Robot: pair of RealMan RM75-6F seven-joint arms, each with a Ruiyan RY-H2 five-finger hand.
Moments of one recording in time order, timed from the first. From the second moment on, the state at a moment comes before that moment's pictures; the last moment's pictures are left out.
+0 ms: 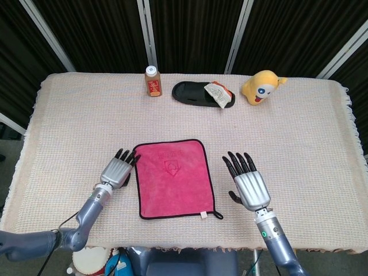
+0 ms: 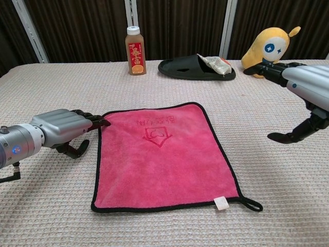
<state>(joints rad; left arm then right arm) -0.76 -1.64 -0.03 -1.37 0.92 0.94 0.74 0.43 -1.46 0.09 -1.84 -1.33 1.30 -0.61</state>
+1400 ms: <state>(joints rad) -0.33 -1.40 0.08 -1.70 1.40 1.59 0.26 0.20 -1.34 -0.03 -1.60 -1.48 1.49 -0.16</state>
